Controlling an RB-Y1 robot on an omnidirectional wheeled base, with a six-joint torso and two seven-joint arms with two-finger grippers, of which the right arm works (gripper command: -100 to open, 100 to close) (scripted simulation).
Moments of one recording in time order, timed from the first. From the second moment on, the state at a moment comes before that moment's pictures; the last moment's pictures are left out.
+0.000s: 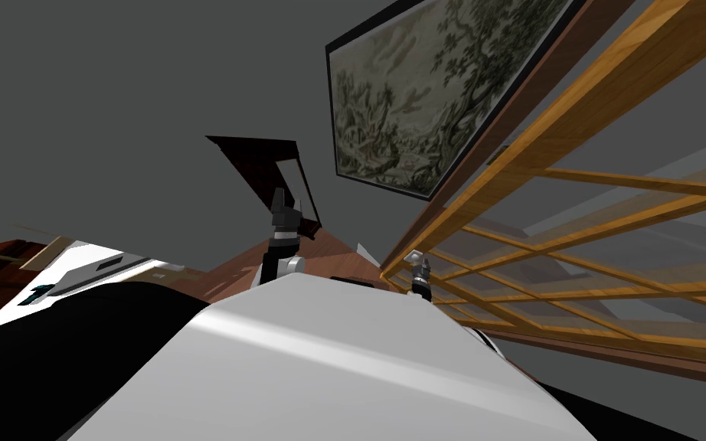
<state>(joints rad) -0.13 -0.32 -0.01 -0.36 -0.41 -1.00 -0.36</state>
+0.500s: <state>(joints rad) -0.11 -0.30 -0.01 -0.42 -0.43 -0.97 -0.48</state>
